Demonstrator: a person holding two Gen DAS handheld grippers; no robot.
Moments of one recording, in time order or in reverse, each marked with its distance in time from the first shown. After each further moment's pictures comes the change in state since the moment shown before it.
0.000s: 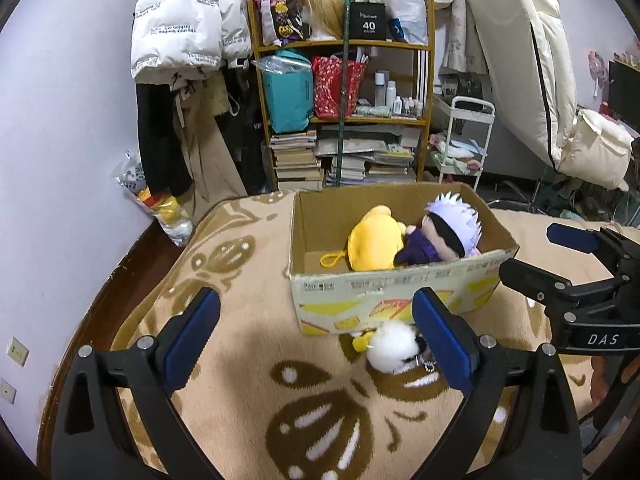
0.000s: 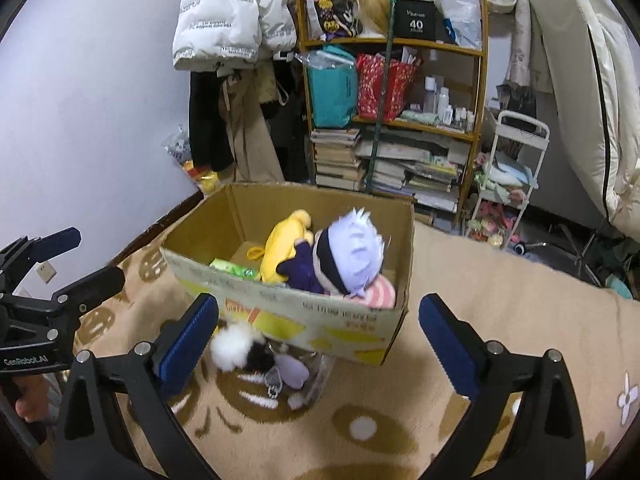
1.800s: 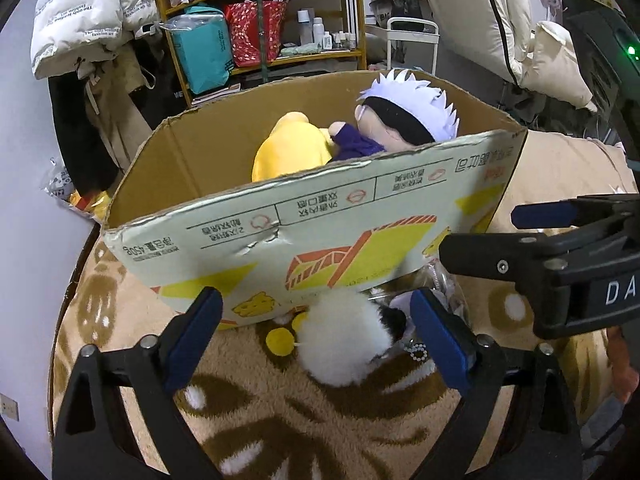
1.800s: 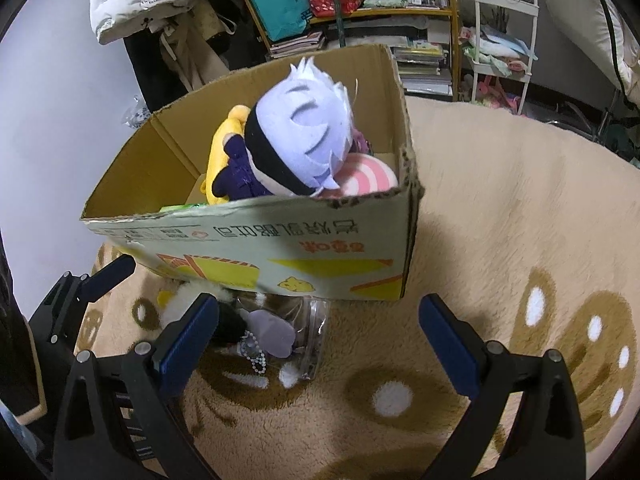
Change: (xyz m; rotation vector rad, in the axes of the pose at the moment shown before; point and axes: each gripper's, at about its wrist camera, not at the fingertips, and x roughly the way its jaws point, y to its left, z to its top) left arm 0.117 -0.058 -0.042 0.199 0.147 -0.159; right arm 0.095 -0.042 -0.035 0.265 0.307 0.037
